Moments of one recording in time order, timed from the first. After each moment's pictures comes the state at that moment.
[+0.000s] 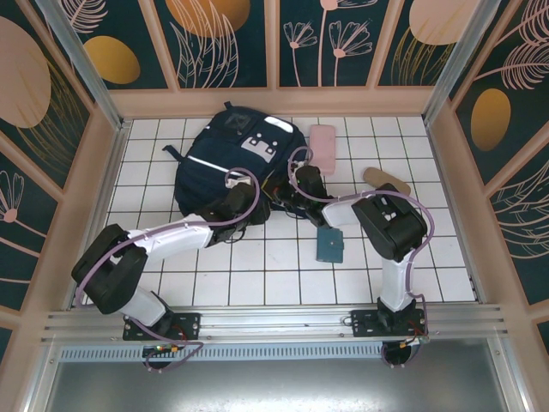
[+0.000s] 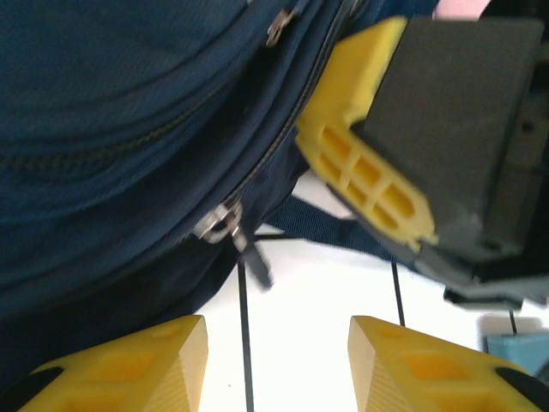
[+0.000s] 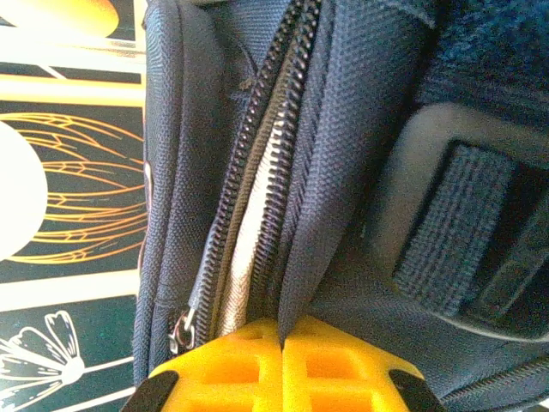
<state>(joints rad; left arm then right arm) -0.75 1.54 0.84 -0.07 -0.17 -0.78 0.63 1.94 0.92 0.67 -0.39 1.28</state>
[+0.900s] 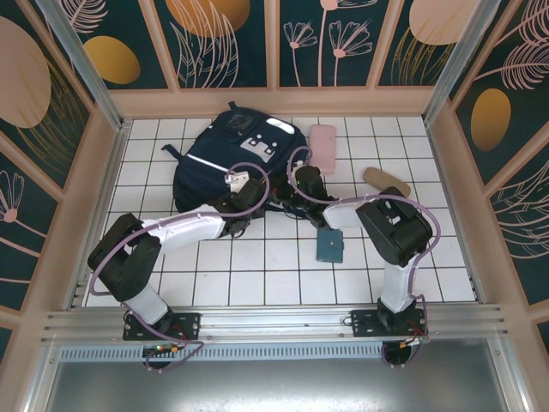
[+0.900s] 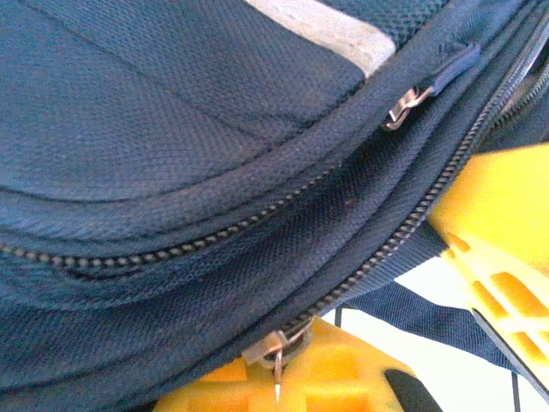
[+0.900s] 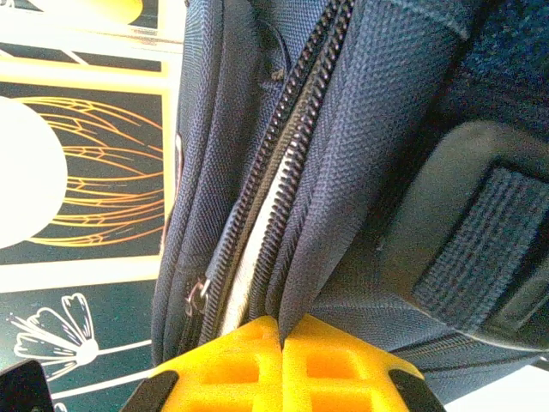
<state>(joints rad) -0.77 1.63 0.98 -0.27 -0.45 -0.84 0.64 1.88 0.89 0.67 -0.39 1.27</state>
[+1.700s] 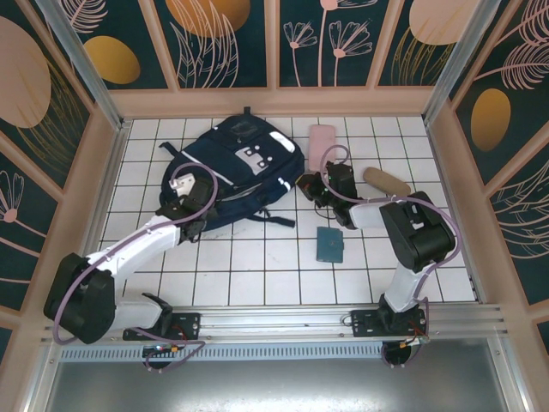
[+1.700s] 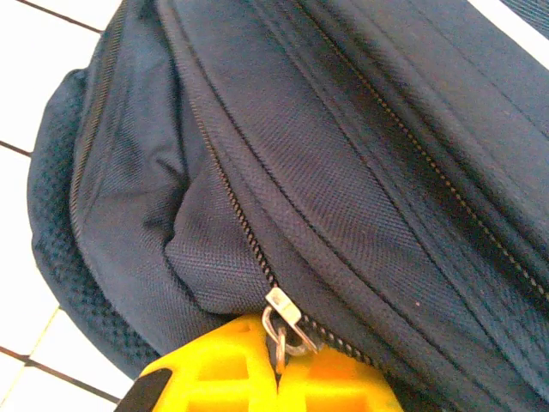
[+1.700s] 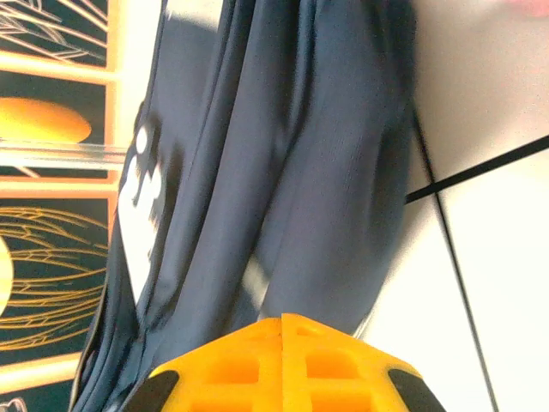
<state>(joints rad) -0.50 1.30 0.78 -0.46 -0.52 -0.80 0.43 1.77 0.76 0.59 -0.34 1.16</state>
